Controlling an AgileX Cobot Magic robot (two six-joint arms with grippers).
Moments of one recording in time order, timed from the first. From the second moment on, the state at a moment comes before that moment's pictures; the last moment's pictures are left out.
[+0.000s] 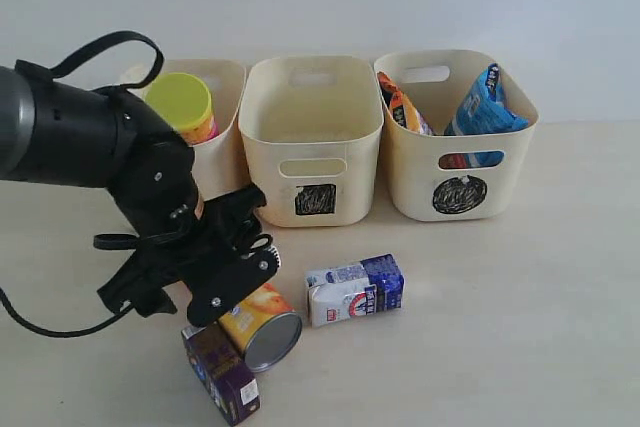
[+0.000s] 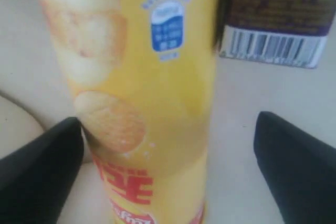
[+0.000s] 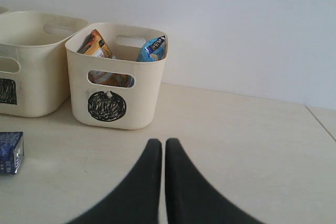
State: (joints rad) left arm -0.59 1.91 -1.16 0.33 0.61 1.64; right arm 0.08 0.01 0.00 0.14 0.15 -0.26
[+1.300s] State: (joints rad) left arm -0.67 1.80 -1.16 0.39 0.60 1.64; right arm 0.08 0.01 0.00 0.14 0.15 -0.26
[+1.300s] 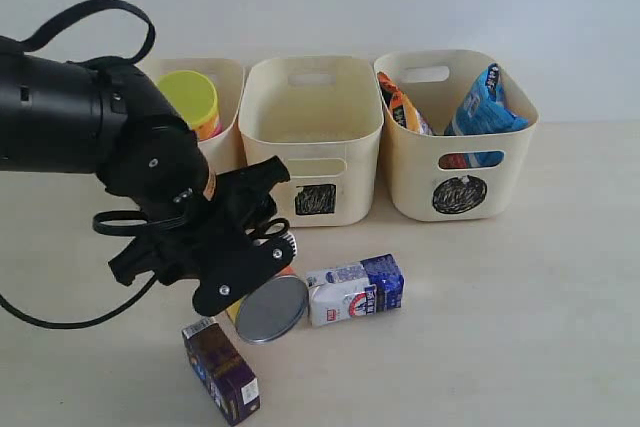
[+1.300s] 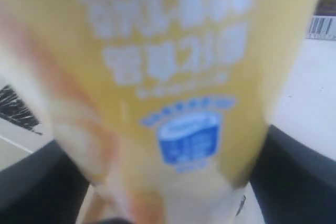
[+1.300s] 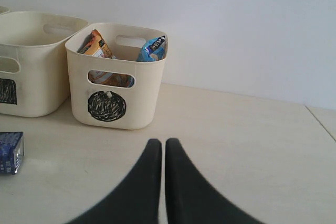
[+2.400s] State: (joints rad) left arm -0.55 1.10 -1.15 0.24 0.54 0.53; right arm 0.08 0.01 0.00 0.14 0.15 -0.26
